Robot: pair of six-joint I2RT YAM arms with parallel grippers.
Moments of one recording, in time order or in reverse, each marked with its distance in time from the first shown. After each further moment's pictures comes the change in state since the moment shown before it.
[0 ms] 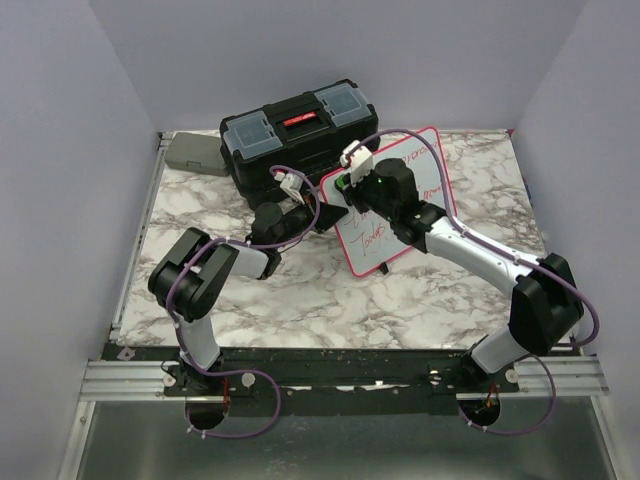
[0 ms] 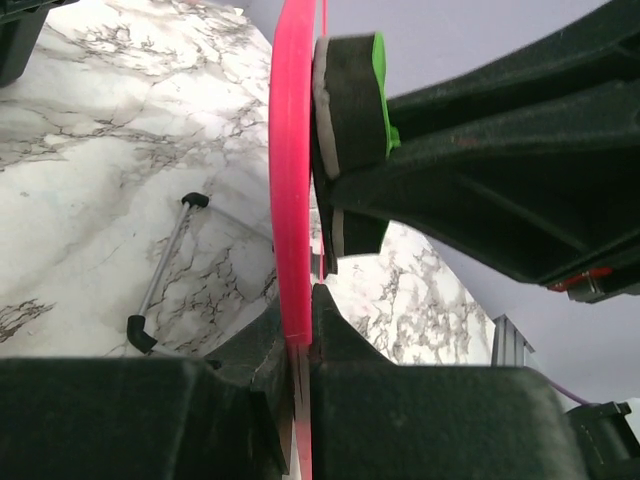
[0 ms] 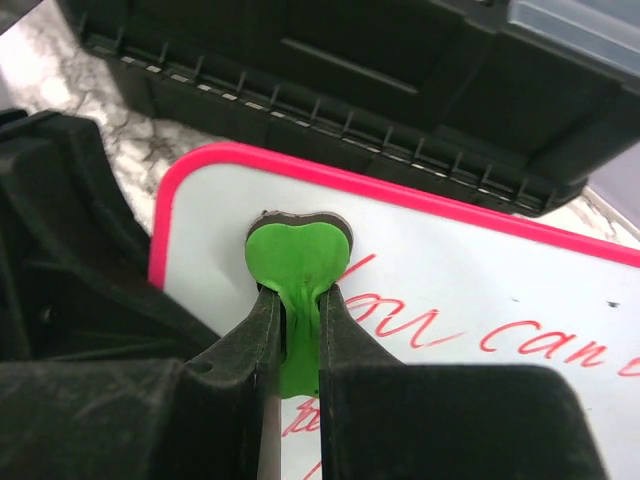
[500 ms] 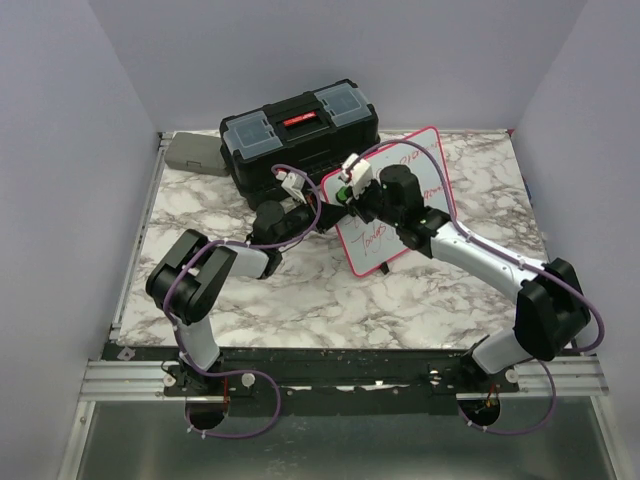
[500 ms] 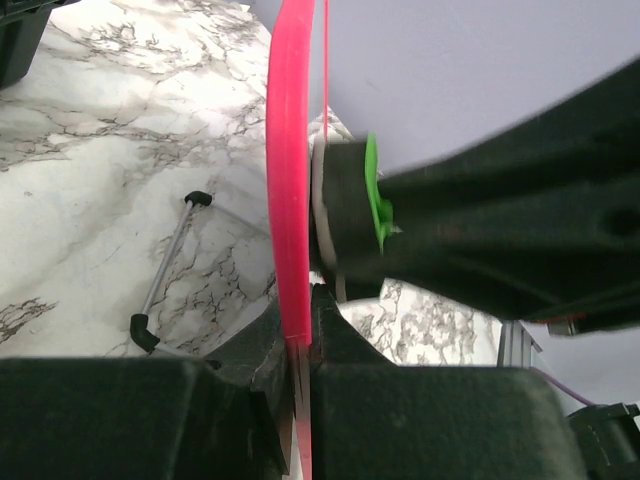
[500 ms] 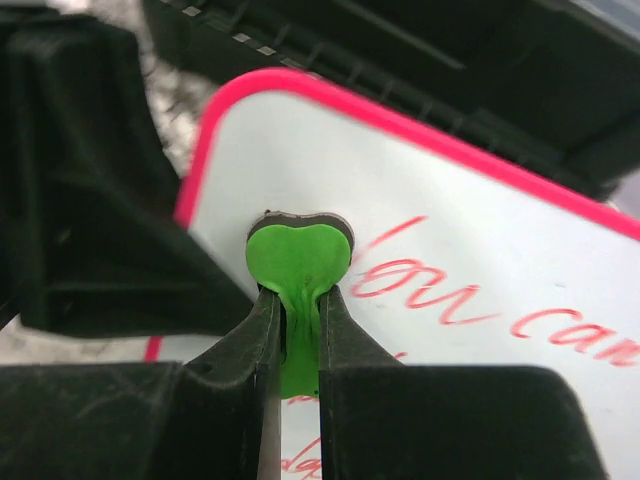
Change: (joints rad) left arm -0.012 -0.024 0.006 -0.055 -0.021 0.026; right arm -0.005 -0.033 -0.069 0.027 -0.048 -0.060
